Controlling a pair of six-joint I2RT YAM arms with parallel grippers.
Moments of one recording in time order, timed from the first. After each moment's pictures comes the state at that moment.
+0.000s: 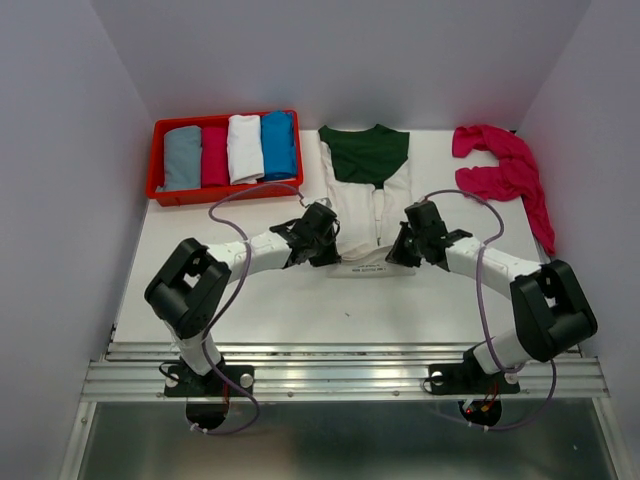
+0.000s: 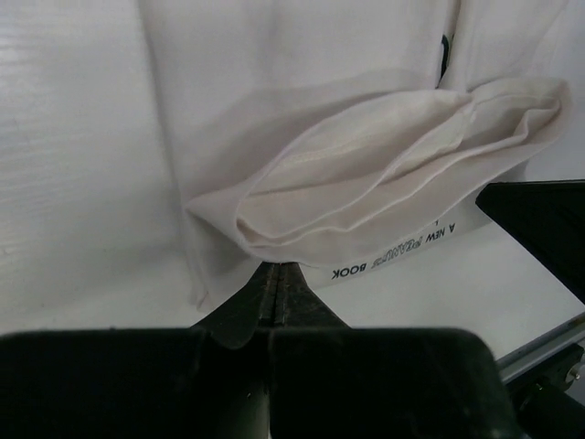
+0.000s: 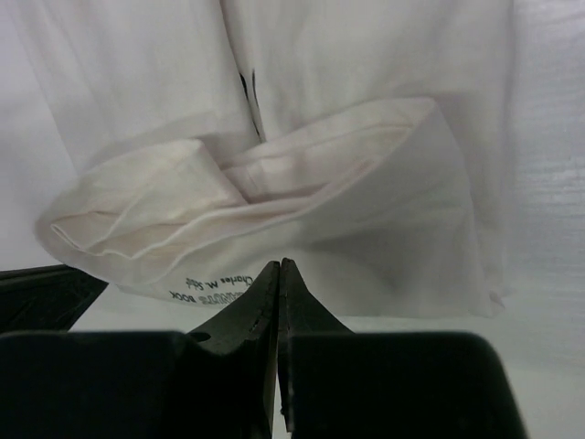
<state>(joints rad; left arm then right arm) -0.75 1.69 1.00 -0.19 0.01 -0.82 0.43 1.47 0.78 -0.24 -0.03 0.77</state>
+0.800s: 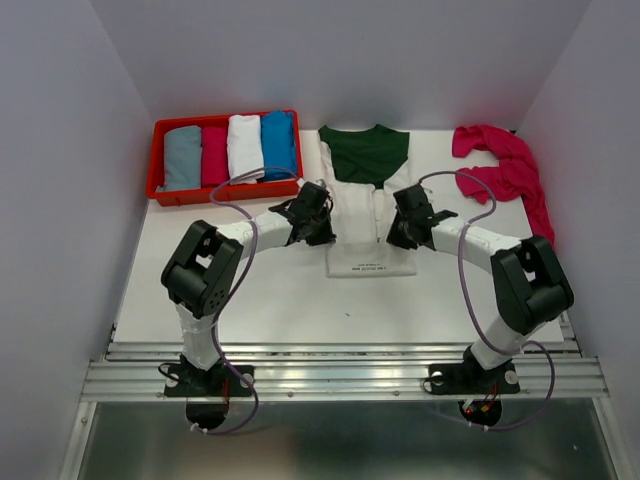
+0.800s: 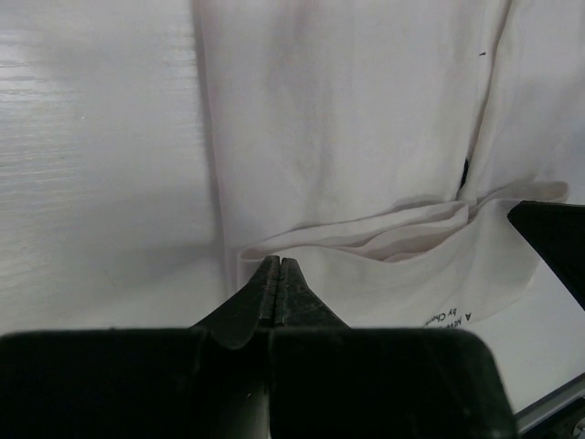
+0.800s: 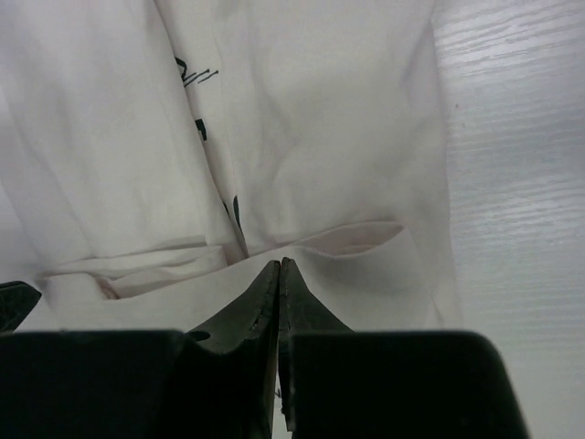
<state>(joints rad) -0.63 1.87 1.18 -0.17 0.06 -0.72 0.43 1.67 0.99 -0.28 0.16 0.72</state>
